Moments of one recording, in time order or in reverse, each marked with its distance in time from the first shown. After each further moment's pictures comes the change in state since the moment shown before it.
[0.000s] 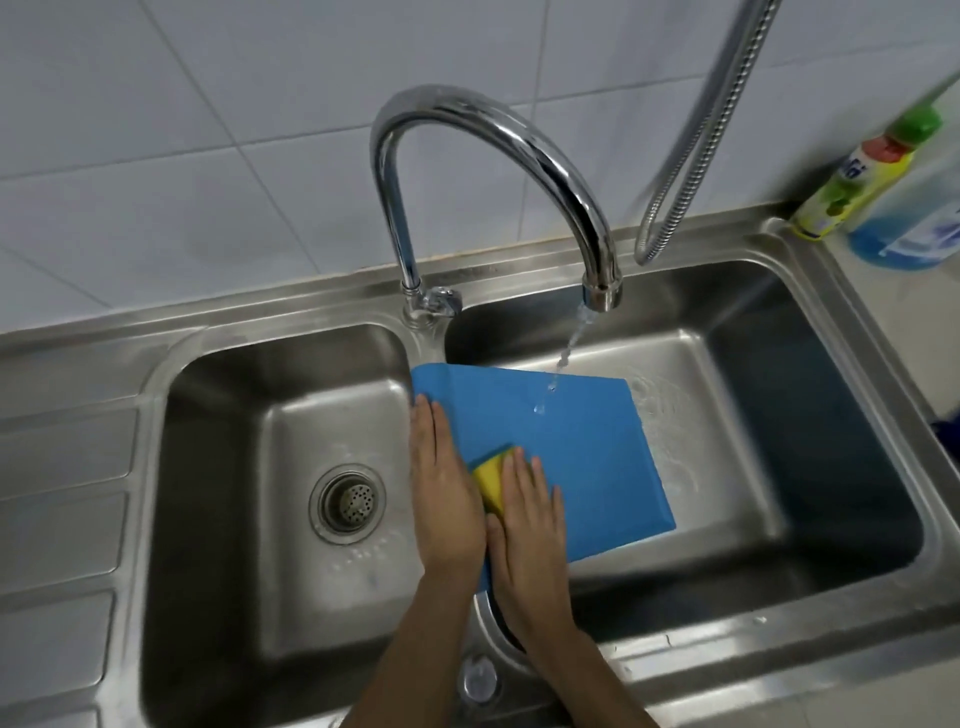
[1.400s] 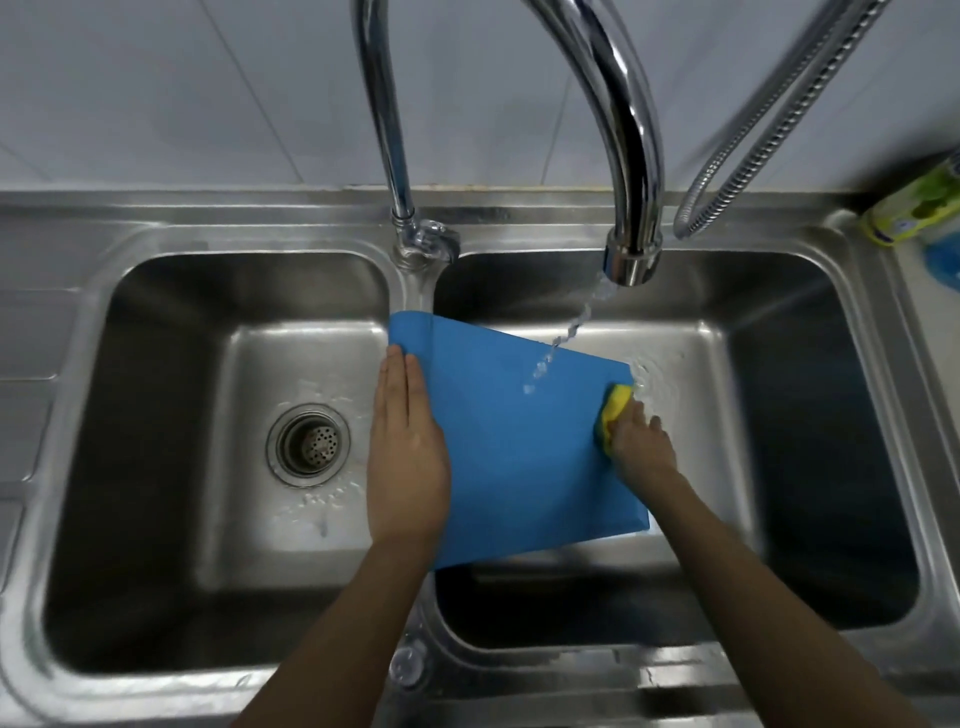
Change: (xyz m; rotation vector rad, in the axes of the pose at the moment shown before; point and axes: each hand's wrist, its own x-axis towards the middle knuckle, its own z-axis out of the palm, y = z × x) left_hand 0.005 0.006 0.009 0.376 0.039 0.012; right_hand 0.122 0.172 -0.059 -0.648 -0.503 0.319
